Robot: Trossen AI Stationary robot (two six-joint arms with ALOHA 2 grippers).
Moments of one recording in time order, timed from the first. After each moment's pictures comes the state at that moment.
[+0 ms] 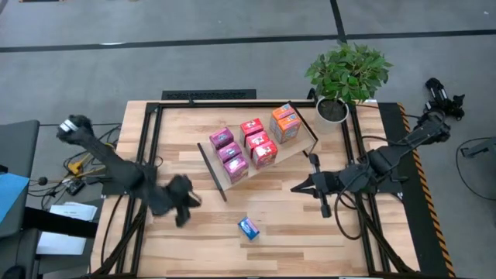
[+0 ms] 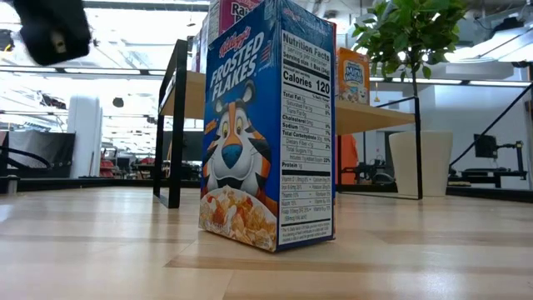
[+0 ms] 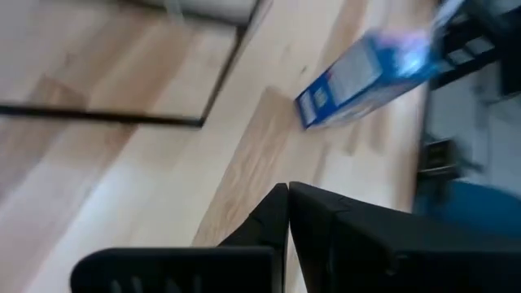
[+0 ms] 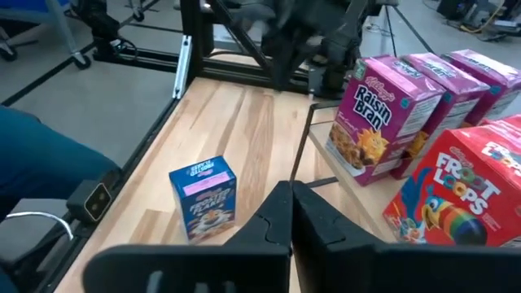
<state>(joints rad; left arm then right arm) -0.64 1.04 0.74 -0.43 -0.43 -1.01 0.53 1.04 0.96 -0.32 0.39 0.09</state>
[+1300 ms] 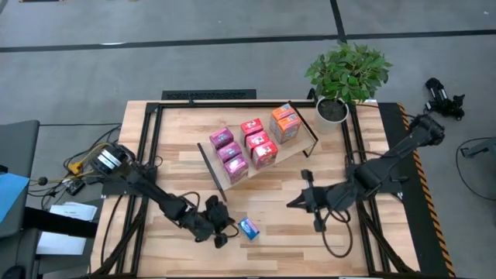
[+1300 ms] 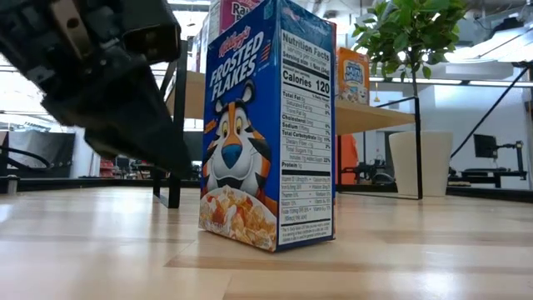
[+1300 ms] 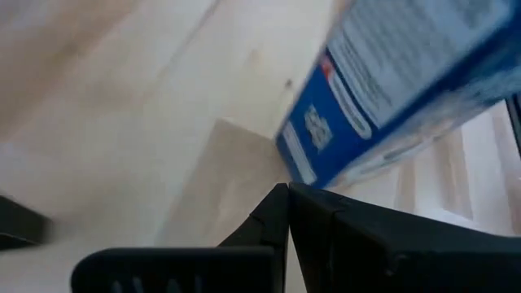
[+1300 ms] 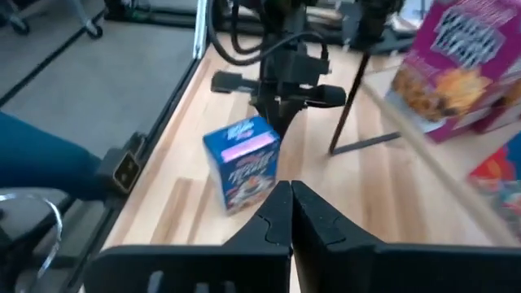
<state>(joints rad) -0.61 1.78 0.79 0.33 -0.56 -0.76 0.61 1.18 0.96 -0.30 0.39 0.23</state>
